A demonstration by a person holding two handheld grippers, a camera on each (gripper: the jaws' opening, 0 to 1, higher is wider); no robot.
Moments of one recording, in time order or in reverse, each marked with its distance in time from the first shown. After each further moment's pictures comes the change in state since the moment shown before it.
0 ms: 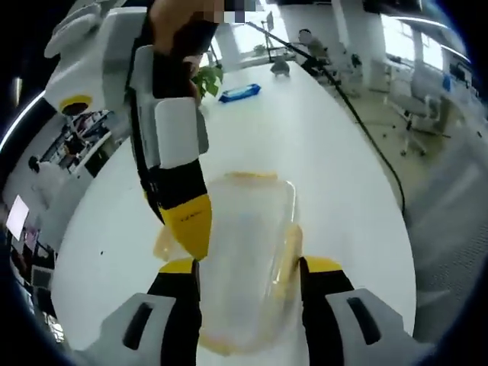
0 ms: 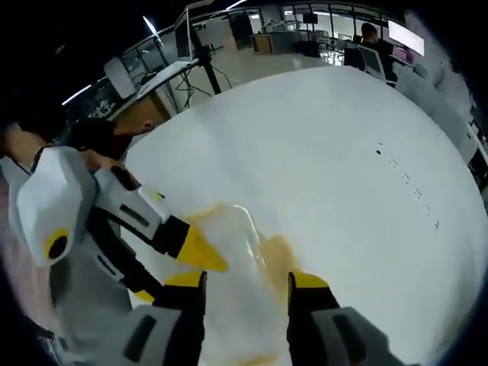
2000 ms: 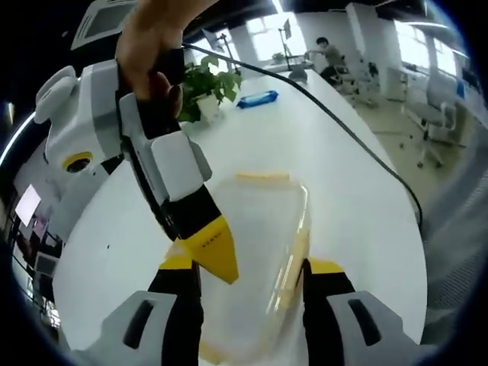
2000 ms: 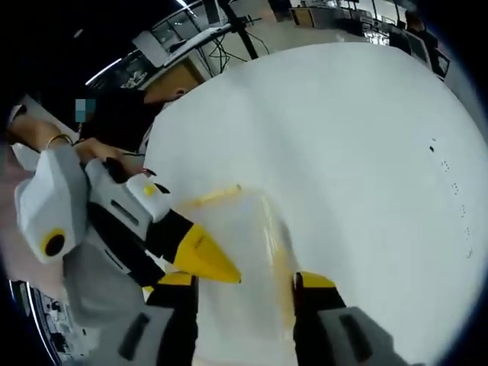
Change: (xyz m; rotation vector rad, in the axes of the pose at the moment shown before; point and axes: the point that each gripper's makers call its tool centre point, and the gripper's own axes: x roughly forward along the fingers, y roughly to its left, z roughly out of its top) left arm 0.010 0.002 0.001 -0.056 -0.058 0.092; right arm 0.029 0.020 -0.013 -0.091 0.148 0.195
